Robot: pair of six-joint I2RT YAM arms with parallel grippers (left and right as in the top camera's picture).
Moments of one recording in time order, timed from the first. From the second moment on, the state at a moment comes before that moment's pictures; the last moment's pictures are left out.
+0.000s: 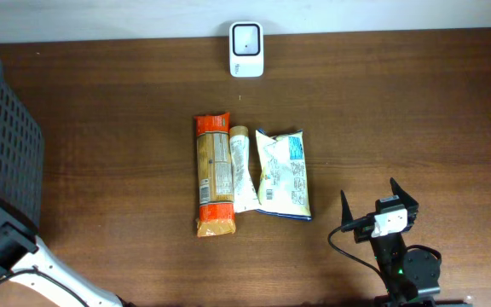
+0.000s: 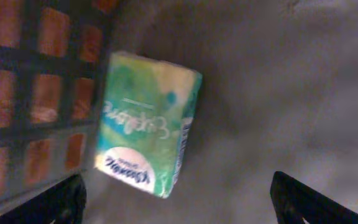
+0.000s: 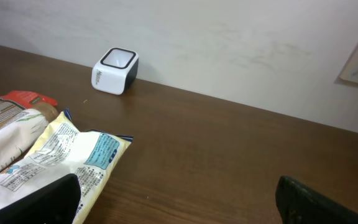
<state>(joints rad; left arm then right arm) 0.79 2.33 2.02 -0.79 -0.13 0.54 0.09 0.01 0.01 -0.07 -0.07 -0.18</state>
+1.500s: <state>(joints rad) 0.78 1.80 2.01 -0.74 0.09 0.13 0.09 0.01 0.01 -0.07 -0.07 -0.18</state>
